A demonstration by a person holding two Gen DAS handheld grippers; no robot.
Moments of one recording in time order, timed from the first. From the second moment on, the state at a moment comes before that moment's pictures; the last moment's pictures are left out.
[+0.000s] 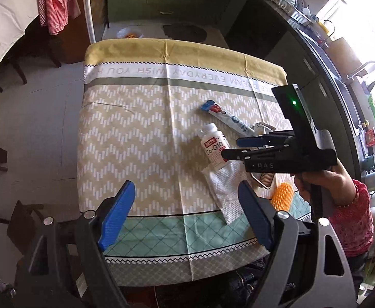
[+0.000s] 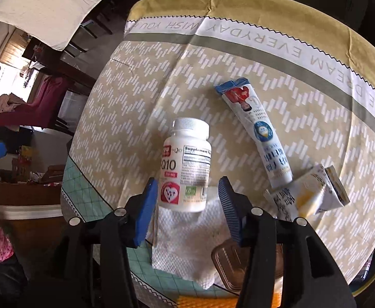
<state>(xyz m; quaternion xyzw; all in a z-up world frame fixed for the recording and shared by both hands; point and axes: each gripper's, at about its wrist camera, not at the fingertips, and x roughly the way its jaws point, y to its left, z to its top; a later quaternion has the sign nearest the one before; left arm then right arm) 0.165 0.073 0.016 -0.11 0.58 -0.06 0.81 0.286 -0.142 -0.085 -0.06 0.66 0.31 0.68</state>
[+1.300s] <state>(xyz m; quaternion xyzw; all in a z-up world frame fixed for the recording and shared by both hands) 0.248 -0.145 -0.110 0.09 0.65 -0.18 0.73 0.251 -0.436 -0.040 0.05 0.62 0.15 0.77</state>
